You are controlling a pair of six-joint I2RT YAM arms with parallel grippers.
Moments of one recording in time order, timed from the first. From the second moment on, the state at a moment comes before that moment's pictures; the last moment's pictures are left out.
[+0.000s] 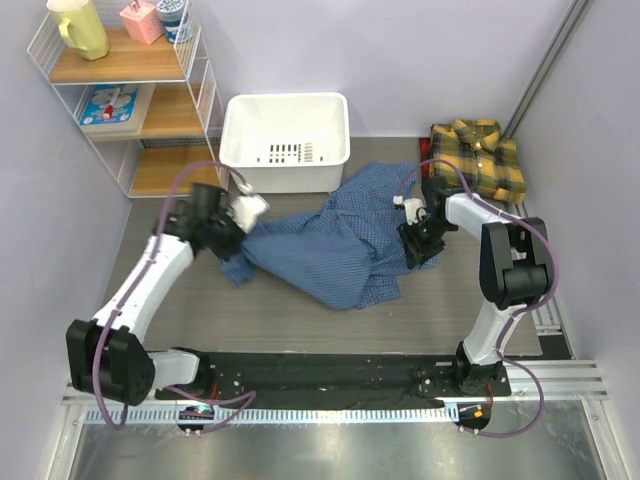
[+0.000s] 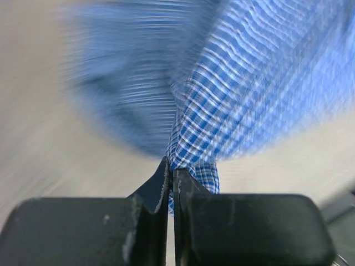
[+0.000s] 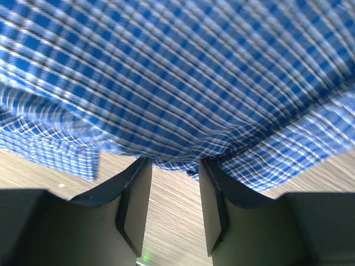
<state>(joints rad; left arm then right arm) -0.34 1.29 1.02 -0.79 0.21 0.52 0.14 1.82 1.19 -0.80 -0.28 -0.33</state>
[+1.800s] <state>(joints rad) -1.04 2.08 1.51 -0.45 0.38 0.47 0.12 1.92 1.34 -0.88 -0.48 -0.23</state>
